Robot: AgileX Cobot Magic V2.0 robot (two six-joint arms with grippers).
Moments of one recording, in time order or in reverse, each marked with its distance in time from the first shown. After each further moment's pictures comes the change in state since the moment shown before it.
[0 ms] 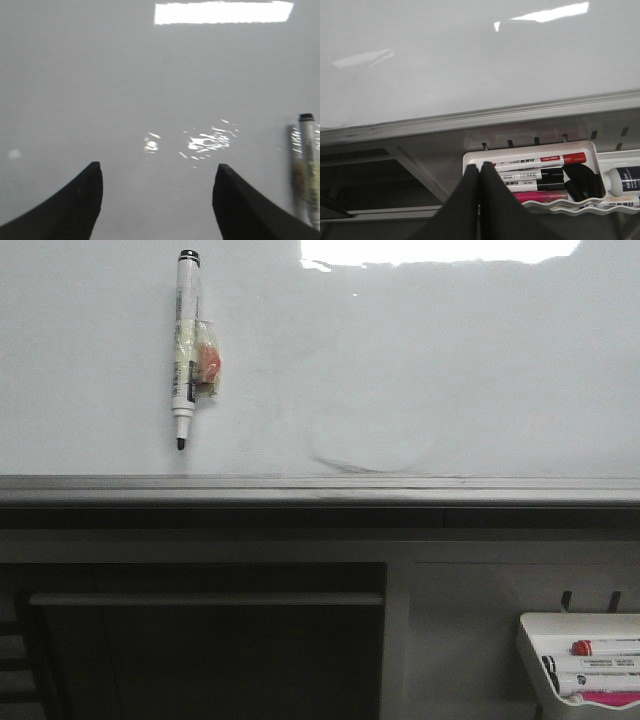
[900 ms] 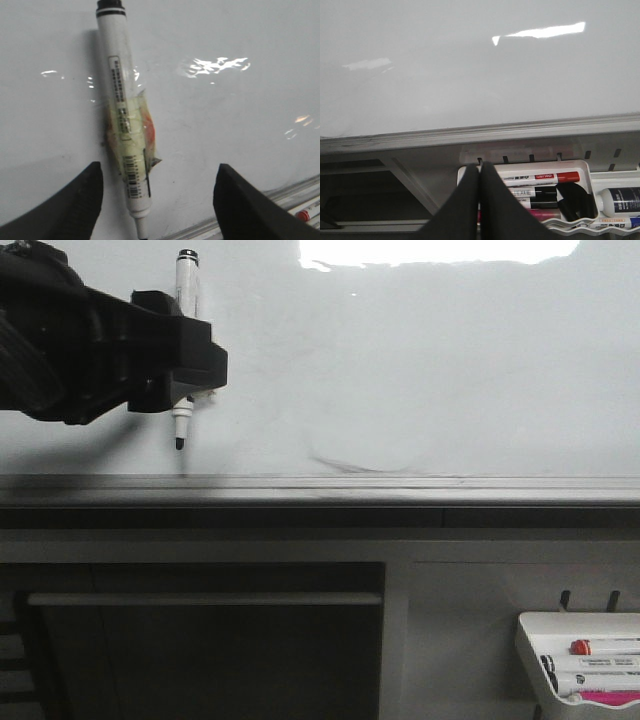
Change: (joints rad) left arm -0.601 0.840 -0.178 -0.296 -0.489 0.000; right arm 0.000 0.000 0.000 0.000 -0.052 -0.046
